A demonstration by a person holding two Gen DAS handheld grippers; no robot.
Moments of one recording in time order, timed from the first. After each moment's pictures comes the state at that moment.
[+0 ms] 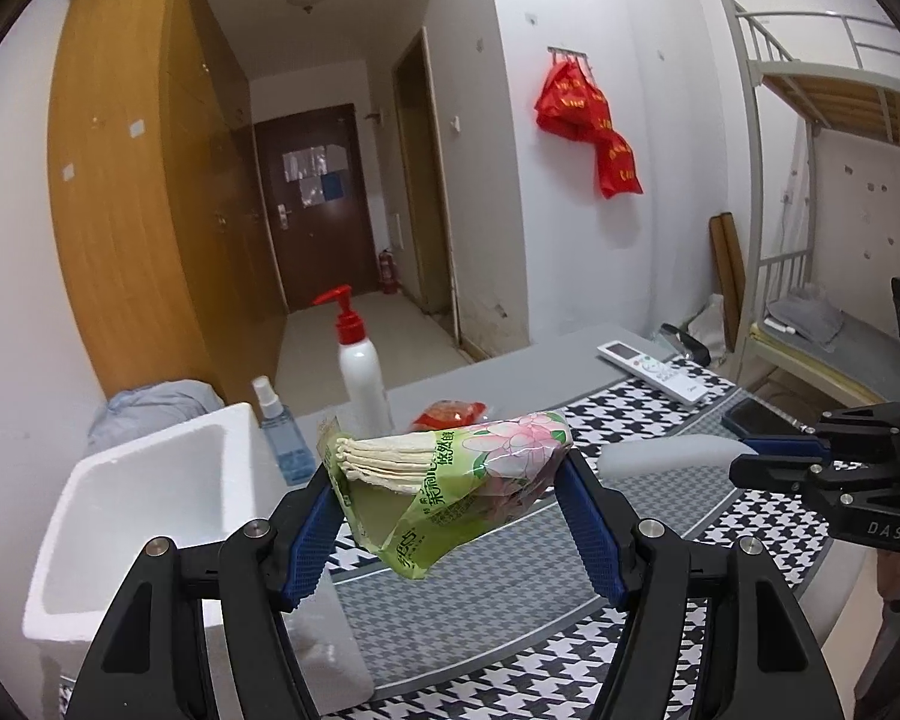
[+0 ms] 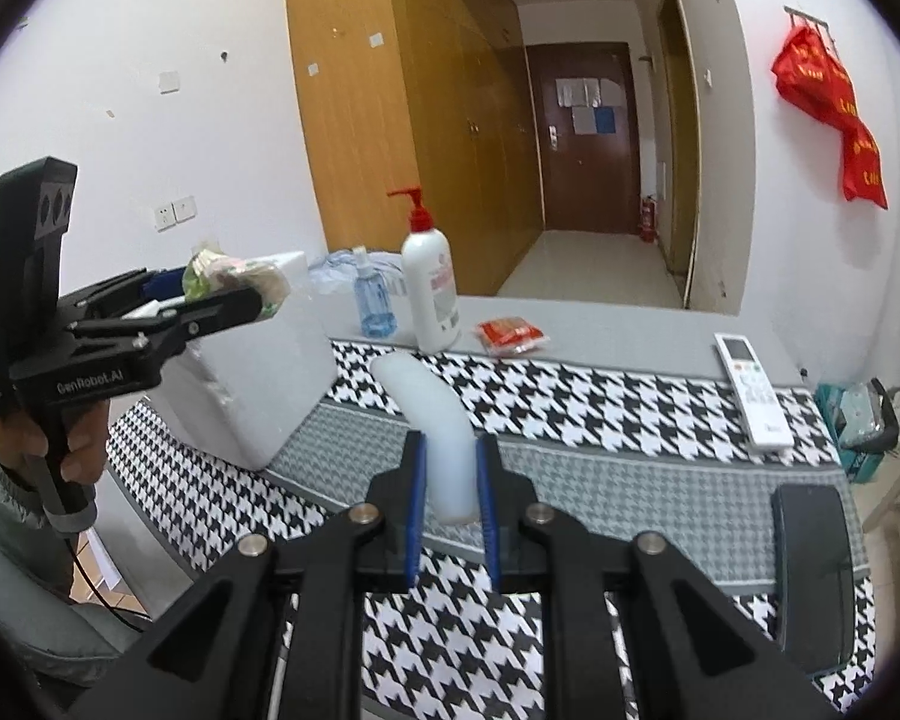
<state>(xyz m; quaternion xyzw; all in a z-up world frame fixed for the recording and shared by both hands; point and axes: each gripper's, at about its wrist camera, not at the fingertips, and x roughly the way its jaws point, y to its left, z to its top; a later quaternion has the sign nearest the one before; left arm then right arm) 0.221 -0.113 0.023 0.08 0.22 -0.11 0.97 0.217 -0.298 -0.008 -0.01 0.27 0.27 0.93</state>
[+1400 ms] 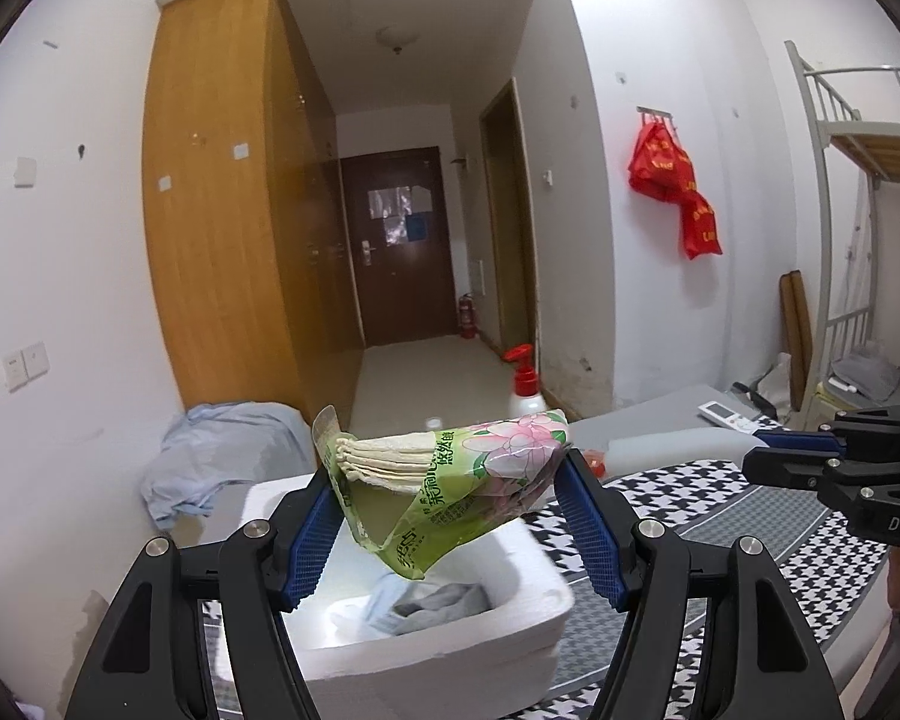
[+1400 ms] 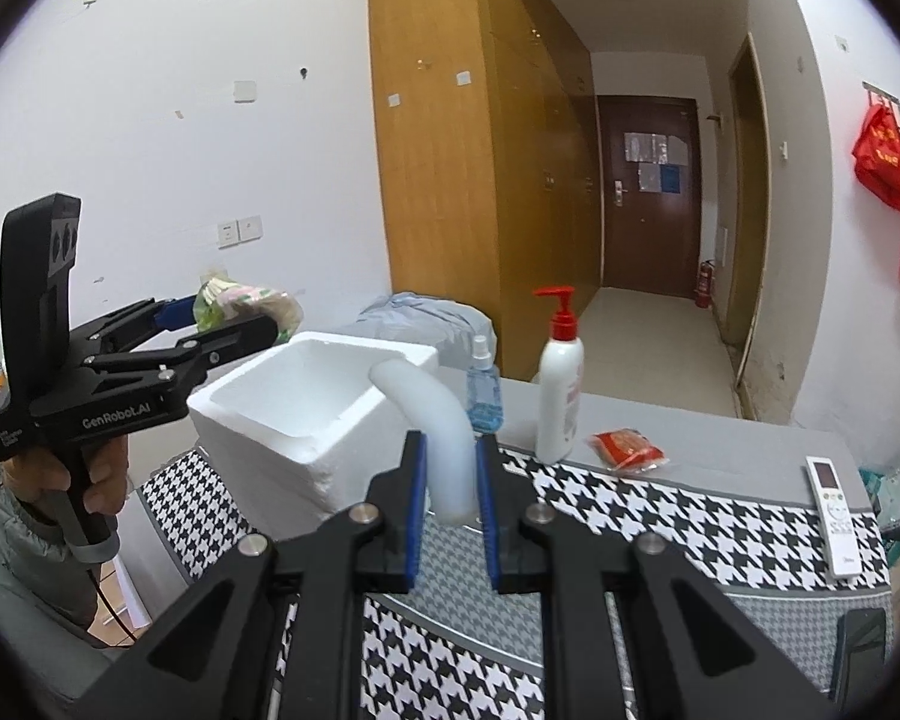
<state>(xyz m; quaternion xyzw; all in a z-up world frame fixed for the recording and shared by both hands) 0.198 -0.009 0.060 0.06 0.16 -0.02 0.99 0.231 -0.187 0.042 -0.04 0.21 0.33 0.92</state>
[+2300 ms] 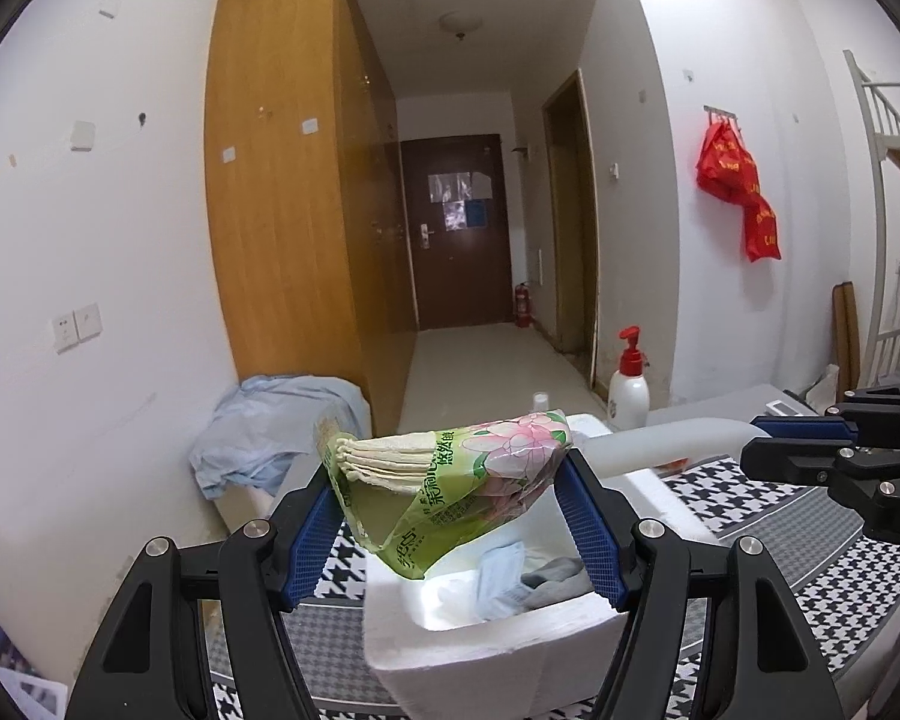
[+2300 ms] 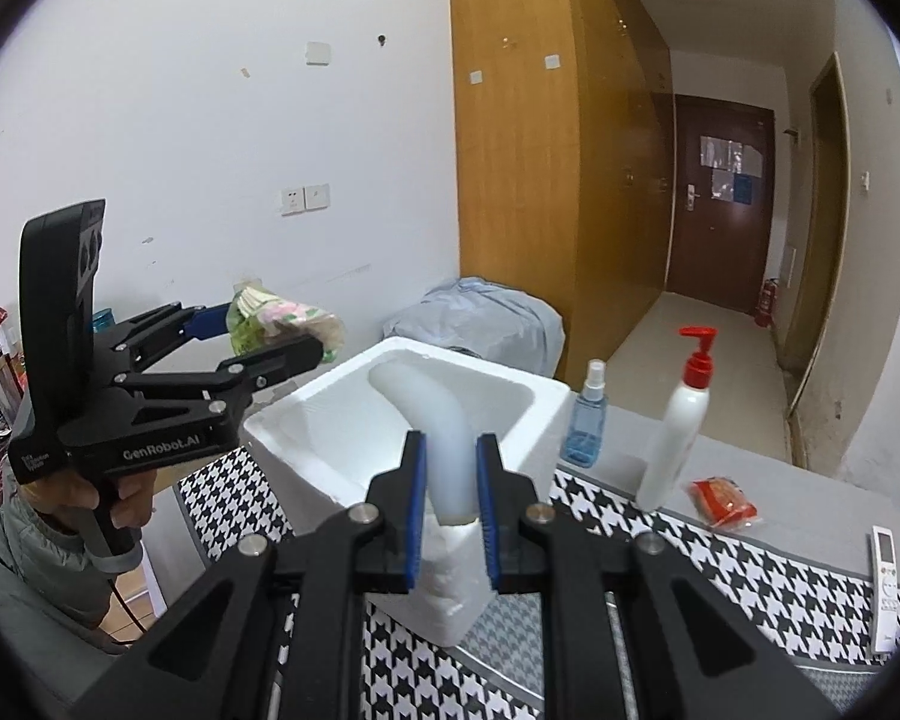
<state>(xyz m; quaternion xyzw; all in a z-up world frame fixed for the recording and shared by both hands) 0.194 0.058 0.051 0.03 0.17 0.05 0.98 0.246 -0.094 0.053 -0.08 0.22 0.40 0.89</state>
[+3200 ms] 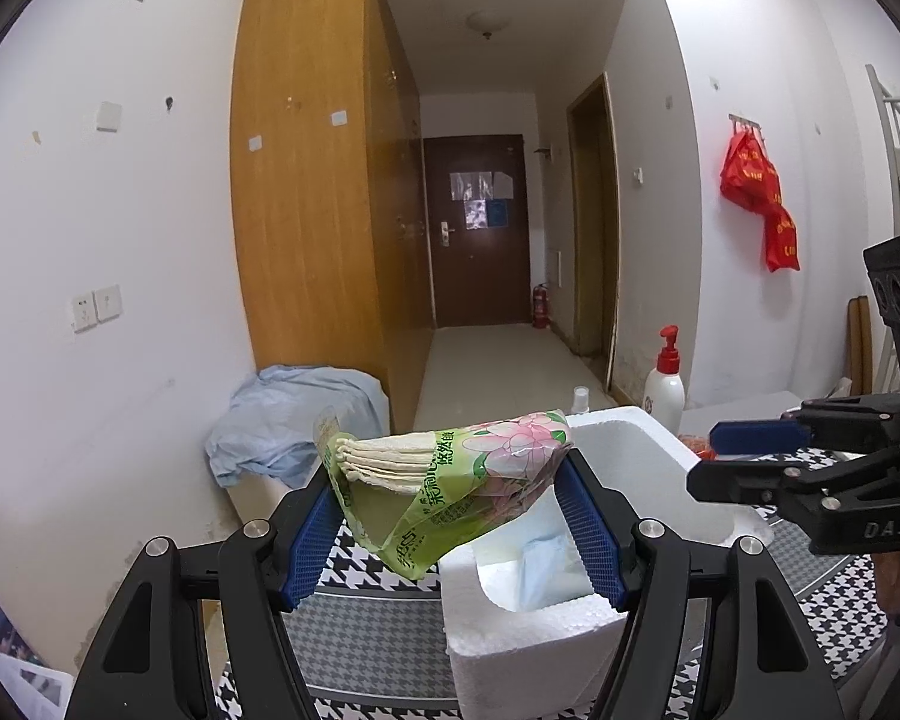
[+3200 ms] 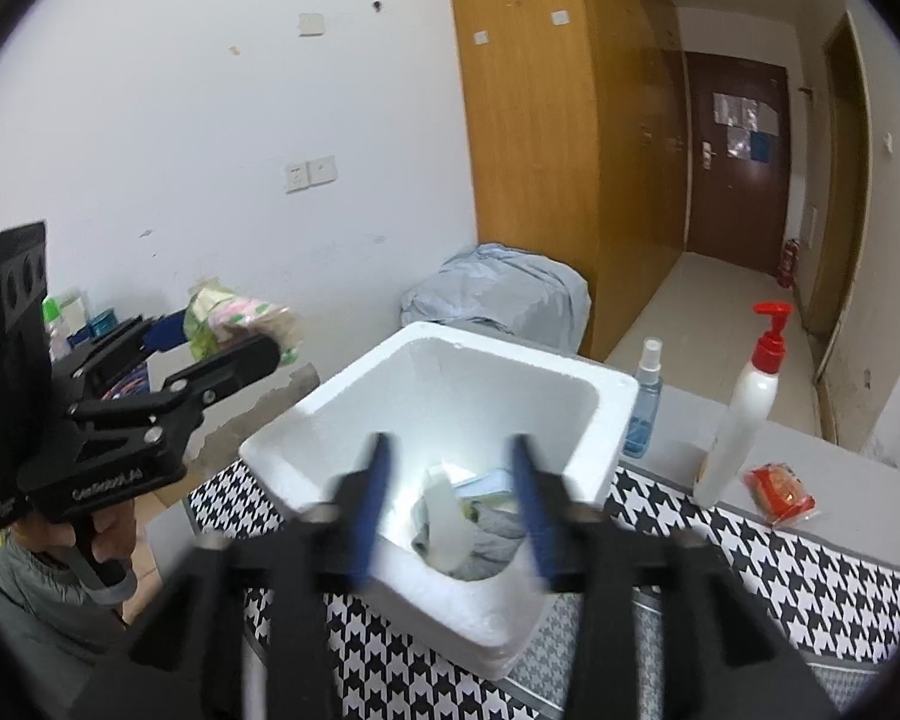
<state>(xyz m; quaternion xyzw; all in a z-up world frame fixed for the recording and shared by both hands) 0.187 0.081 0.047 0.02 0.17 0.07 0.98 0.272 -0.054 0.041 -0.06 0.27 0.41 0.87</state>
